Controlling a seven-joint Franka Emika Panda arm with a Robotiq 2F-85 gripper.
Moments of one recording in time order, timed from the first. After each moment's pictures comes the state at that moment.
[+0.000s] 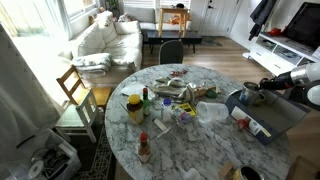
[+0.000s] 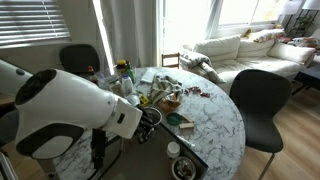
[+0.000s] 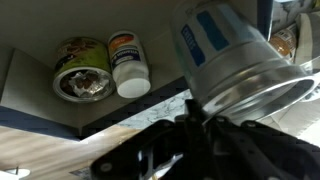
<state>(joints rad) 0.89 -0.29 -1.66 -2.69 -0.35 3.34 0.26</state>
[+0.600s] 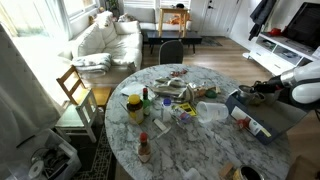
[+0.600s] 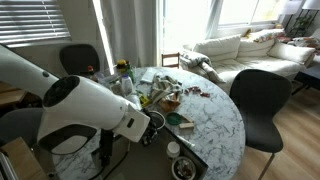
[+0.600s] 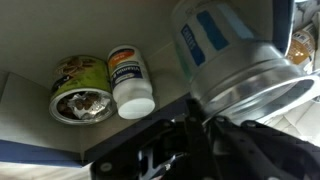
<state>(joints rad) 1.33 -0.28 -2.04 -2.63 -0.23 3.36 0.26</state>
